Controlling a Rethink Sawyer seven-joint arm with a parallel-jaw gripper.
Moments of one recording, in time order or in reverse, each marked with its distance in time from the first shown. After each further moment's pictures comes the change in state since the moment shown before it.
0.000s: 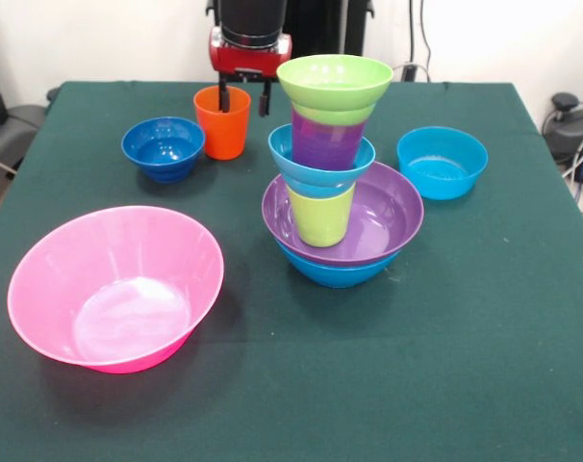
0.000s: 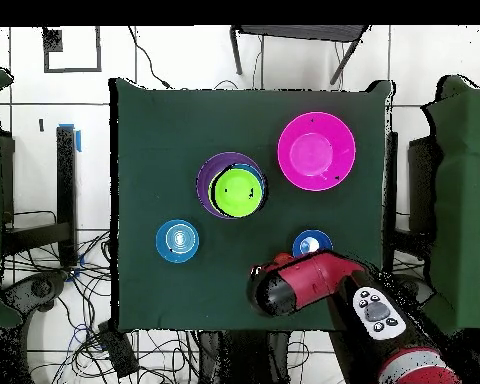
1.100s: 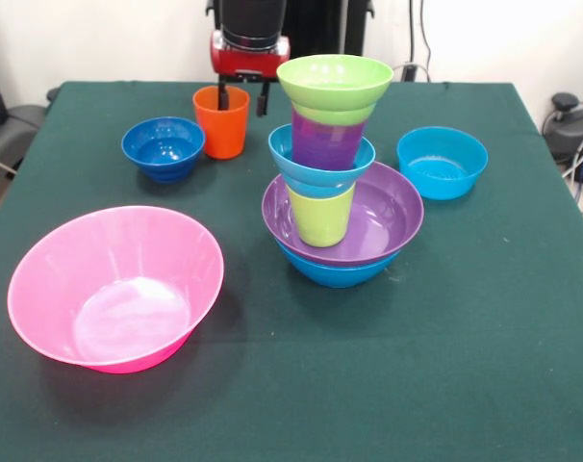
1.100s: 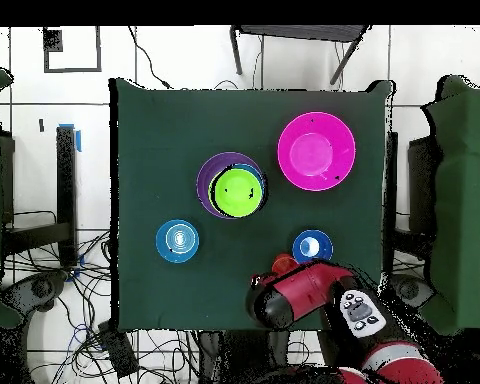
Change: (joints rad) arm 0.080 0.054 -0.113 -0.002 -0.056 -0.108 0.000
